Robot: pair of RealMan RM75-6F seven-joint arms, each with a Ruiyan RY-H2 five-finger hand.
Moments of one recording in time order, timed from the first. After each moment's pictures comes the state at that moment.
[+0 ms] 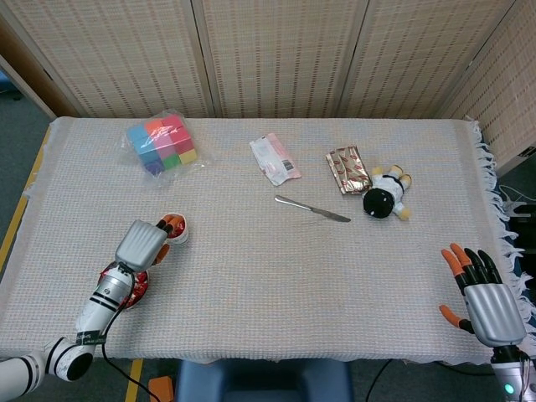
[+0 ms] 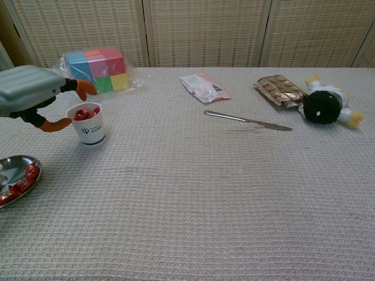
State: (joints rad) left arm -0.62 -1.43 -0.11 -1.40 1.37 1.11 0.41; right arm 0.05 -1.07 -0.01 -1.71 -1.58 1.47 -0.16
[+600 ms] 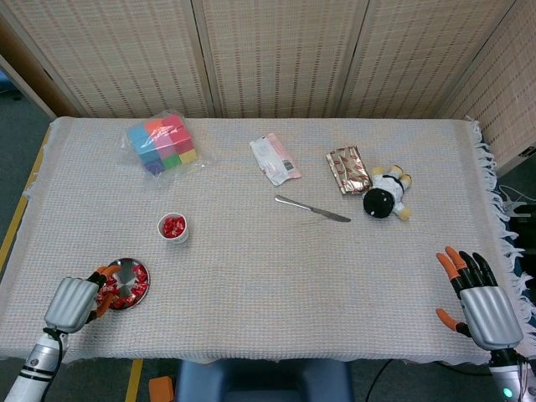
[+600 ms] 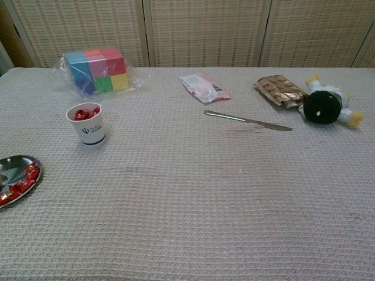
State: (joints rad) left arm -0.25 -1.39 0.11 -1.26 1.54 1.46 0.09; right arm 0.04 -1.07 -0.02 -1.71 -1.61 1.48 -0.15
